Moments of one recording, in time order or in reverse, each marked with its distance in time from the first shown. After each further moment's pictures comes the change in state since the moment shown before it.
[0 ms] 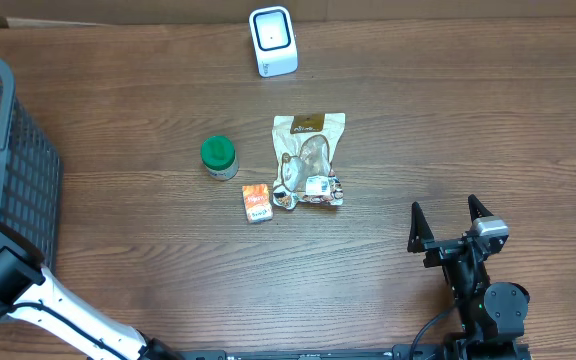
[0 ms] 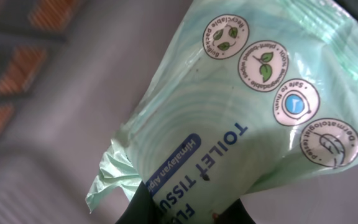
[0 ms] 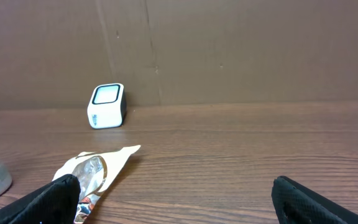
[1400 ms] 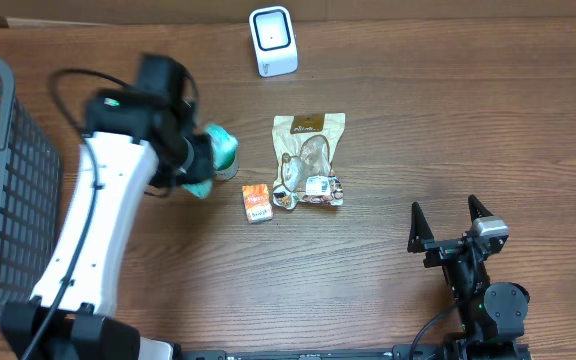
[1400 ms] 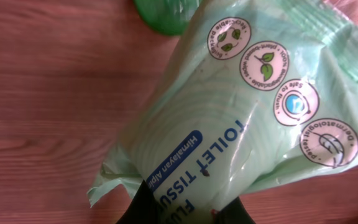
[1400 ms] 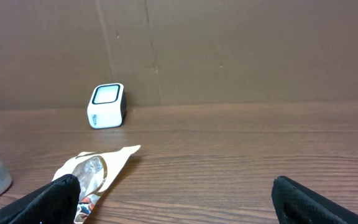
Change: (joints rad) left arm -0.999 -0.680 -0.397 -0.301 0.352 -0.252; right arm 0.000 0.000 0.000 0.000 0.000 0.000
